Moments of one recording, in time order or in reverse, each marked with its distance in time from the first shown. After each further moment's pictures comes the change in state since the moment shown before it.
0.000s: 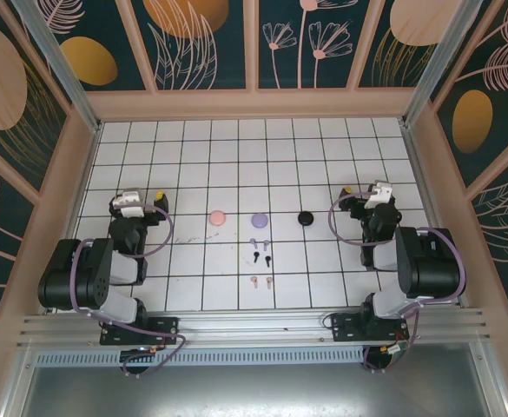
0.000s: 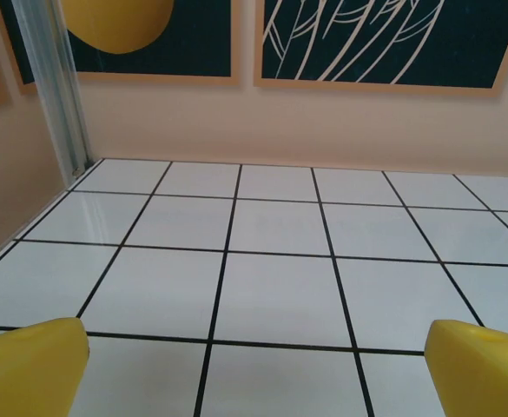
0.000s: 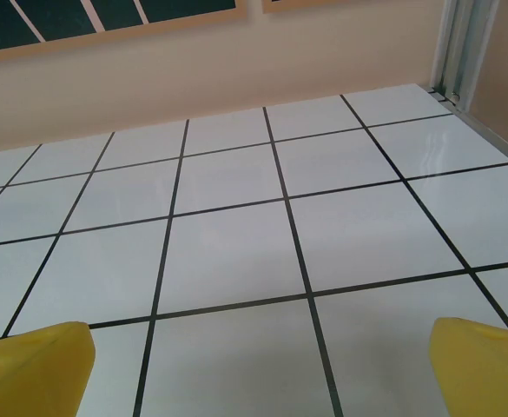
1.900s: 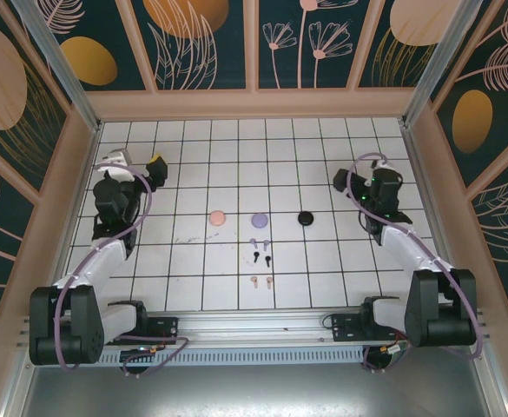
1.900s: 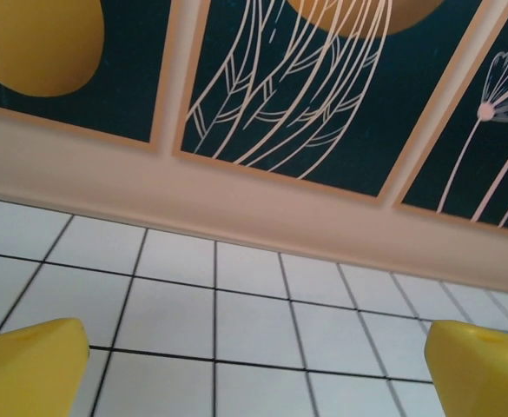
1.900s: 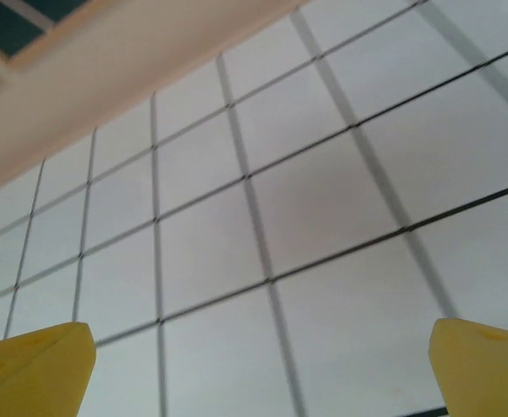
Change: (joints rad) left arm 0.000 -0.340 0.404 -0.731 0.161 -0.292; right arm 0.122 -0.305 0.408 -1.049 -0.053 0.345
